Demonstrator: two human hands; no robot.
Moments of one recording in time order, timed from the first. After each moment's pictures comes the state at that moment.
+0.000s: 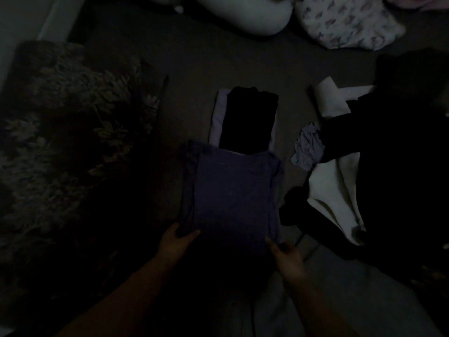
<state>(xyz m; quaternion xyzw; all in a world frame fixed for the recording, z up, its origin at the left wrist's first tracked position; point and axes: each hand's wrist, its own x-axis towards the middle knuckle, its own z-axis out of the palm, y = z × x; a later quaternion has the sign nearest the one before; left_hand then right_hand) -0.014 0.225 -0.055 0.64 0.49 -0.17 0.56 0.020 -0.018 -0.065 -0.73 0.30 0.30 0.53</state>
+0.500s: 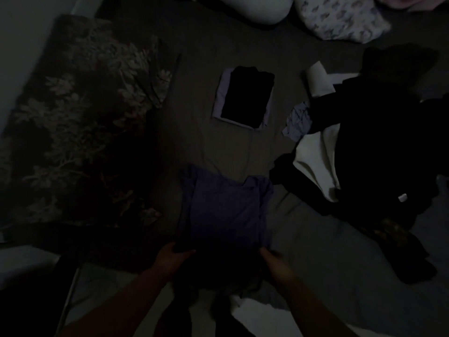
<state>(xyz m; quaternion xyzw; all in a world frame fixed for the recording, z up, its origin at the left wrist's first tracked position) -0.173 0.180 -0.022 0.61 0.51 -0.26 0.55 -0.105 -0.066 -0.023 -0.61 0.33 0.46 0.55</state>
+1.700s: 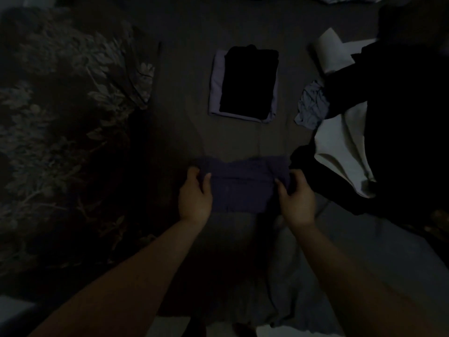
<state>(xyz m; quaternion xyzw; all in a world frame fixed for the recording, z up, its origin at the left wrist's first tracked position) -0.011 0.198 -0.059 0.86 0.32 0.01 0.40 0.030 -0.002 -0.057 -0.90 0.11 0.08 0.40</state>
